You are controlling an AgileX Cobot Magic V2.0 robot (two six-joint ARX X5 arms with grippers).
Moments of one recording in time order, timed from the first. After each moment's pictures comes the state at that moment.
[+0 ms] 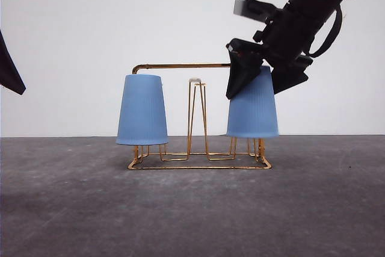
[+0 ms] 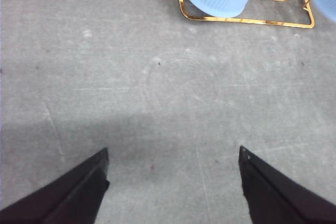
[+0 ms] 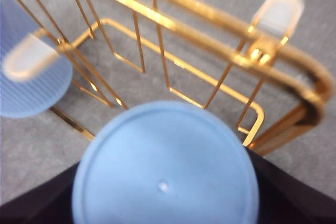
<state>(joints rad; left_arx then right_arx) -0.40 0.69 0.54 -0.55 0.08 -0.36 0.39 1.66 1.18 -0.26 -0.21 -0.07</state>
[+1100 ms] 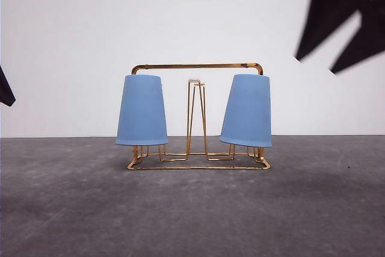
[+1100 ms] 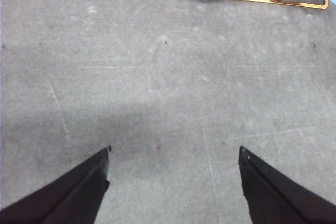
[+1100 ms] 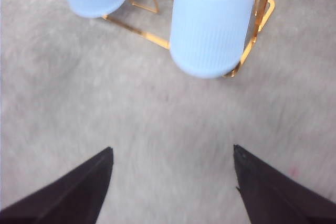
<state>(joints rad) -0.40 0.69 0.54 -0.61 0.08 -0.36 0.39 0.99 0.75 -0.53 -0.26 0.02</state>
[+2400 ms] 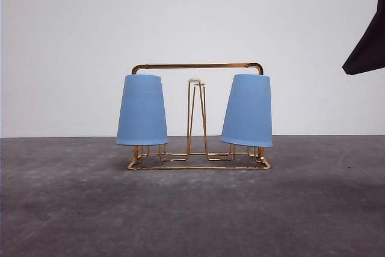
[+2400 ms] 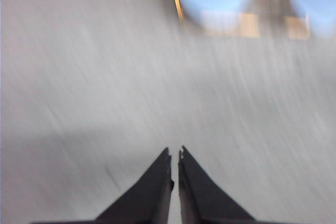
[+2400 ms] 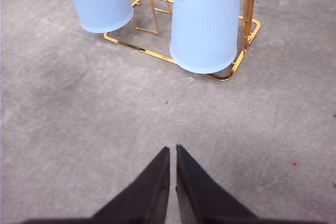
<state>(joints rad) -0.36 0.59 0.48 -0.50 0.05 -0.30 0.39 0.67 0.47 -0.33 -0.24 0.09</state>
